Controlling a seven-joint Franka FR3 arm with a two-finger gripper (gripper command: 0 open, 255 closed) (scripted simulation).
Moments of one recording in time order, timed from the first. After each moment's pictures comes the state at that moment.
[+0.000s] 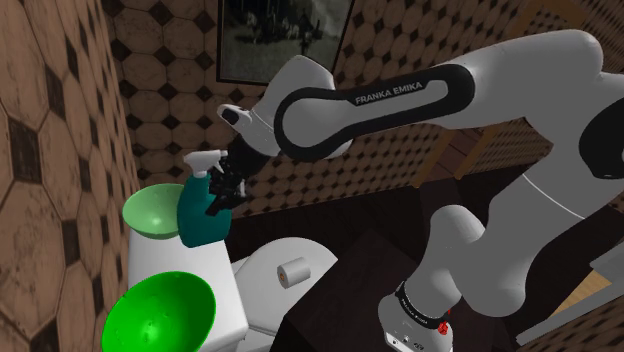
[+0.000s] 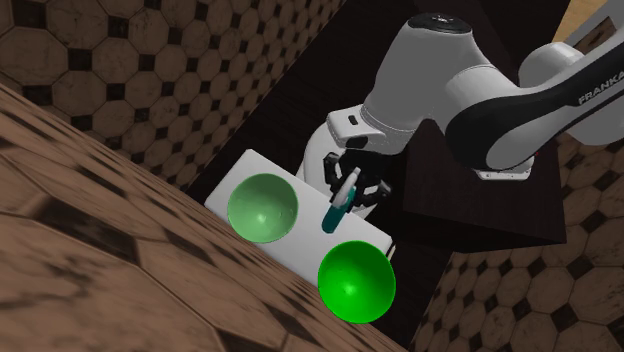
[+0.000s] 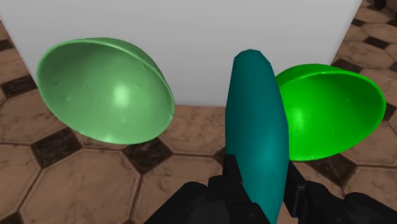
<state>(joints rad) 0.67 -0.18 -0.11 -2.35 0.51 2.52 -1.00</state>
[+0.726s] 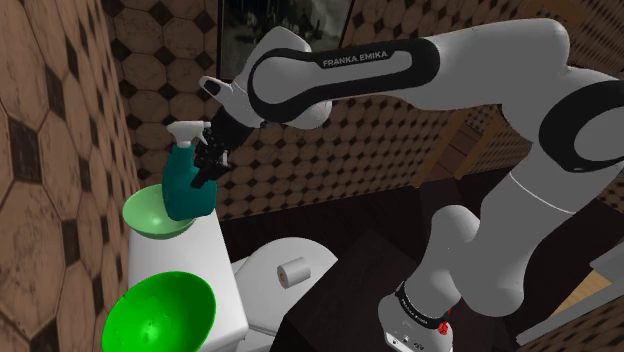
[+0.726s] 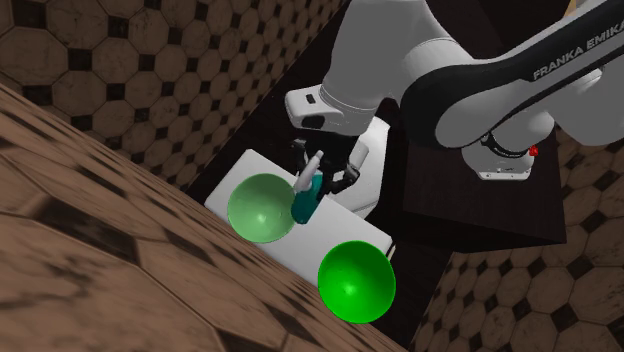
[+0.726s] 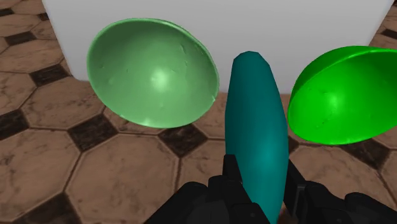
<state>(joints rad) 0.64 -0.05 -0.16 -2.13 0.50 2.40 -1.04</state>
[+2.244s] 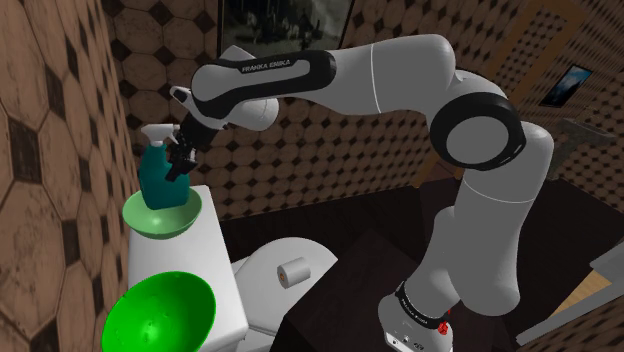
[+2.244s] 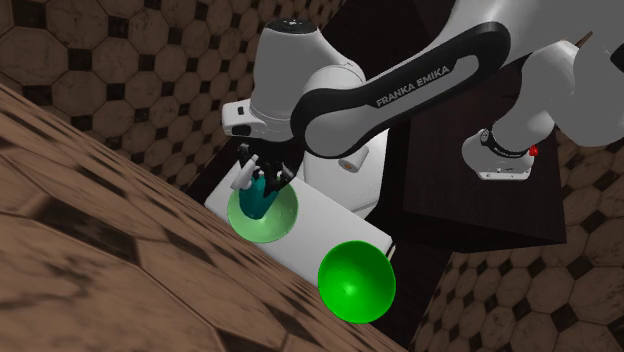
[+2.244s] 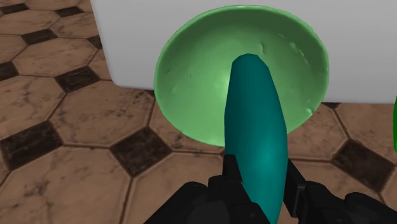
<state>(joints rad) 0.55 0.34 -0.18 -1.77 0.64 2.37 -1.21</state>
